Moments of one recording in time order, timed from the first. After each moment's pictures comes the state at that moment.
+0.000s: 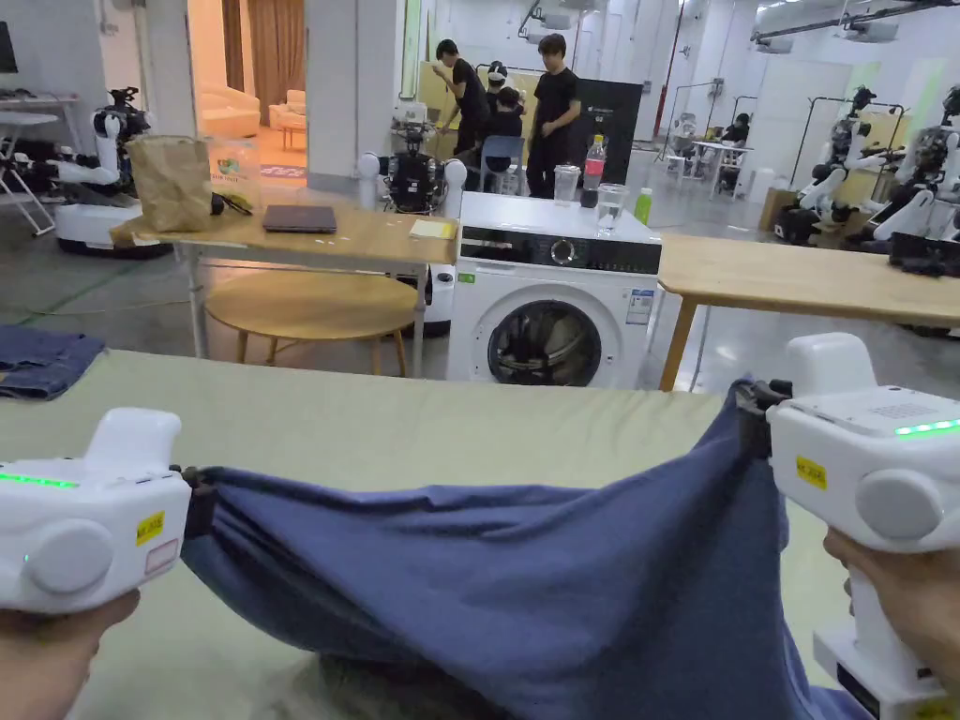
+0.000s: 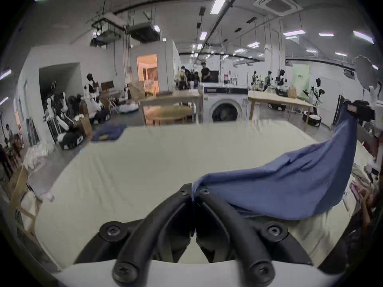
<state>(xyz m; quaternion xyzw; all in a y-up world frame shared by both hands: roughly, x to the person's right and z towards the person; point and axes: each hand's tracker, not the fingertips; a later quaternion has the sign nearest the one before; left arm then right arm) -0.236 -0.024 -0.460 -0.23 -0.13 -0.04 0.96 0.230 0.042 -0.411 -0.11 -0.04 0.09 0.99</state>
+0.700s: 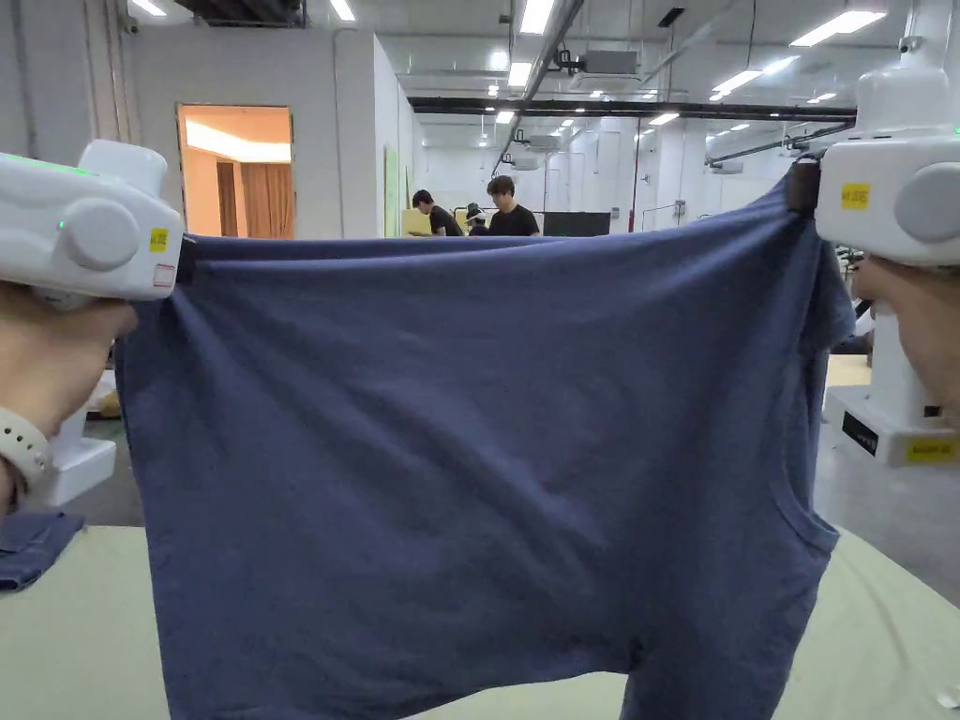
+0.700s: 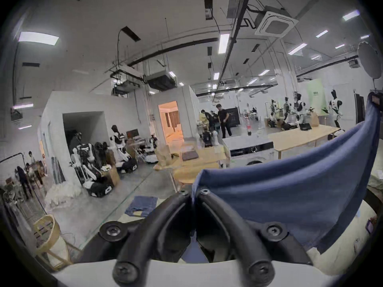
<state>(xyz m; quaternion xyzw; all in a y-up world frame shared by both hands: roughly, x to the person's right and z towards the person) -0.216 0.244 -0.555 -0.07 -0.04 -0.09 0.99 0.267 0.268 -0.462 0.06 -0.11 0.03 0.99</state>
